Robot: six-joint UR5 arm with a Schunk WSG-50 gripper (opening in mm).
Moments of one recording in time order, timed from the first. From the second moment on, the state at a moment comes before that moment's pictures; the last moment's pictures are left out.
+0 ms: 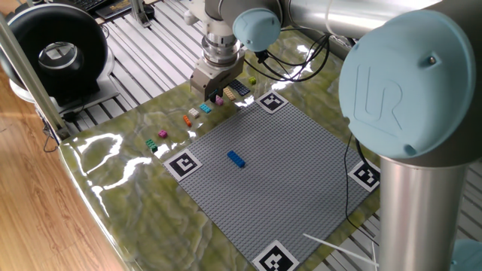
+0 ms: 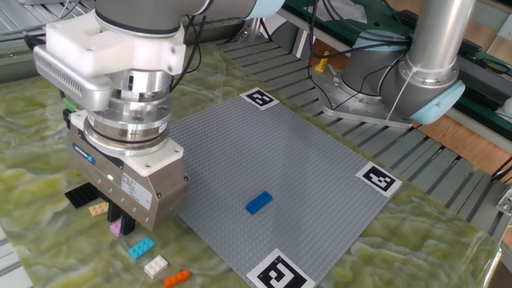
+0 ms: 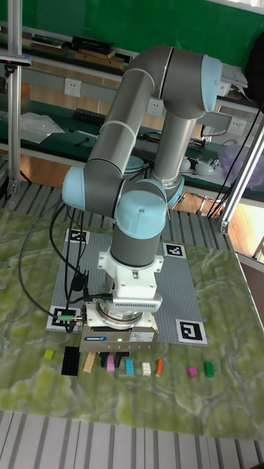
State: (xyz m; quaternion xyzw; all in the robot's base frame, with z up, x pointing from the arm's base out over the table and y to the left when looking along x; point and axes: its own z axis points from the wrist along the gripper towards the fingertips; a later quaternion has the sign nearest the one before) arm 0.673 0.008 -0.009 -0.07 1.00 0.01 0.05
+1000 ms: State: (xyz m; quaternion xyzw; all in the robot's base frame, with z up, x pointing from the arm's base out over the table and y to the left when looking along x) arm 0.674 0.009 -0.010 -0.07 1.00 0.00 0.05
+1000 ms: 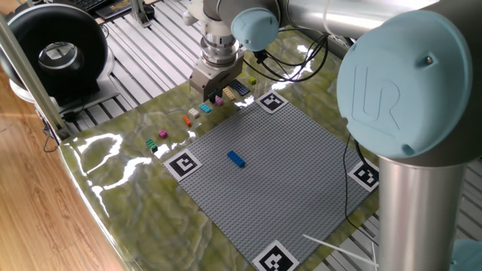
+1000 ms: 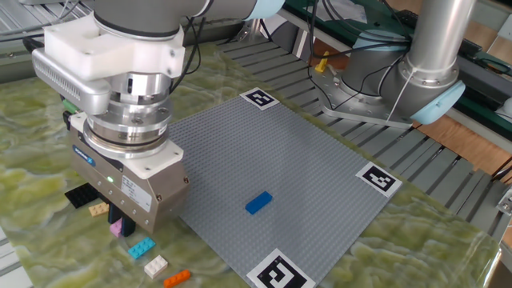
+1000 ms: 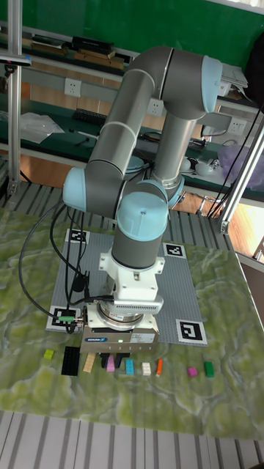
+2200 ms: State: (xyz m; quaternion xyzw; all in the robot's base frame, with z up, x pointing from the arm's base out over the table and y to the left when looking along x) arm 0.667 0.013 0.016 -0.06 1.00 0.01 0.04
